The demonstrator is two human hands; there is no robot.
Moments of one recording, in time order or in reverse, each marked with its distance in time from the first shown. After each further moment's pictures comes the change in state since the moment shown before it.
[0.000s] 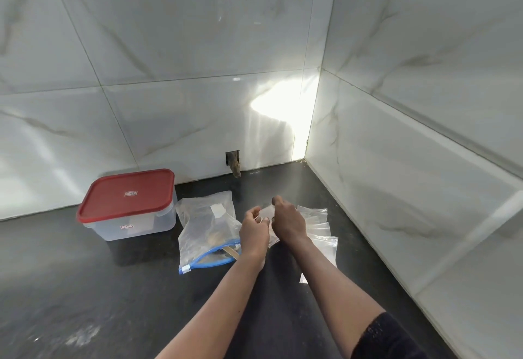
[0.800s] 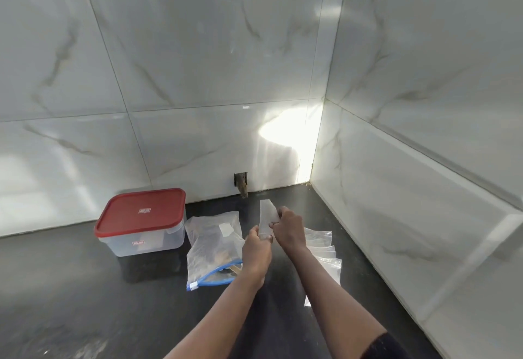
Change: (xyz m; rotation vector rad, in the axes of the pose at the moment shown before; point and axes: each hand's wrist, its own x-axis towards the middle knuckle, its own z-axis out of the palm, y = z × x) left_hand -0.011 0.017 -0.014 0.127 -0.046 0.002; right_hand 0.006 -0.025 -0.024 0.326 0.110 0.100
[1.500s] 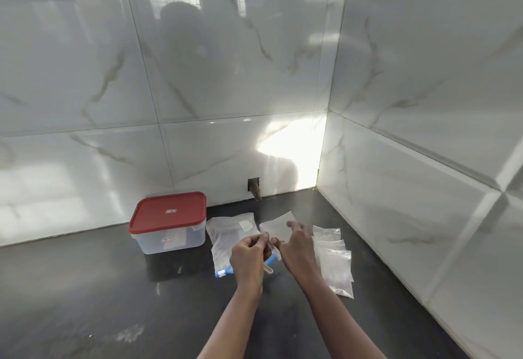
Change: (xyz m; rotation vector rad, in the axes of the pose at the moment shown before) left_hand -0.050 -0.013 -0.060 -0.393 0.170 0.089; right_hand -0.115 -0.043 -0.024 0.185 0.040 0.040
